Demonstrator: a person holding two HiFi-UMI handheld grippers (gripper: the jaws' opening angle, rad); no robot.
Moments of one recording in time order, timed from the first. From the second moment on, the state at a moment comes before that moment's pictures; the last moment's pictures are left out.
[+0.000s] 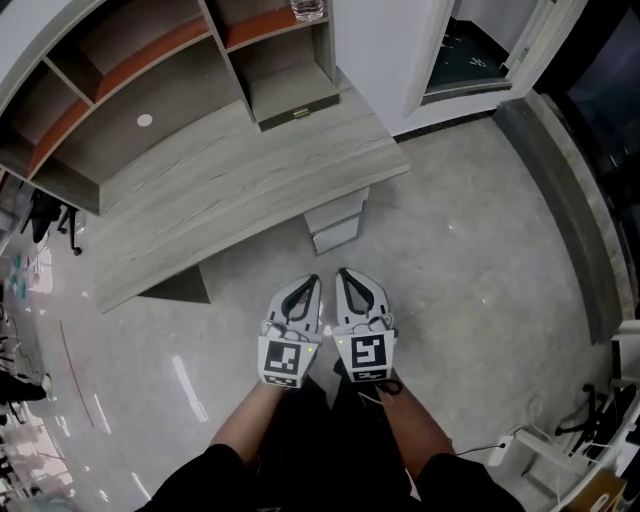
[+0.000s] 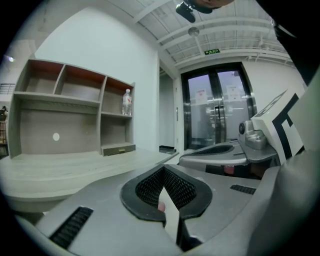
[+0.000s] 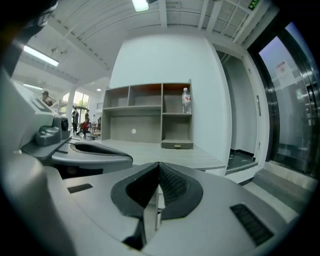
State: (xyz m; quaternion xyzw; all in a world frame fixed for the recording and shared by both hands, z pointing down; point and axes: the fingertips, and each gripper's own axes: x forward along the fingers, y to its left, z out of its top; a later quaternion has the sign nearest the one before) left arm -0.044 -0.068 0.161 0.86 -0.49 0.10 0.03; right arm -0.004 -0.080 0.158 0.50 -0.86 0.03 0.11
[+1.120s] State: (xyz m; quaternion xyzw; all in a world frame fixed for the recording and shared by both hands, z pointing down) left arm -0.070 -0.137 0.443 0.85 -0.52 0.07 -0.04; right arm 0.012 -0.162 0.442 0.51 -0.85 0.02 0.08
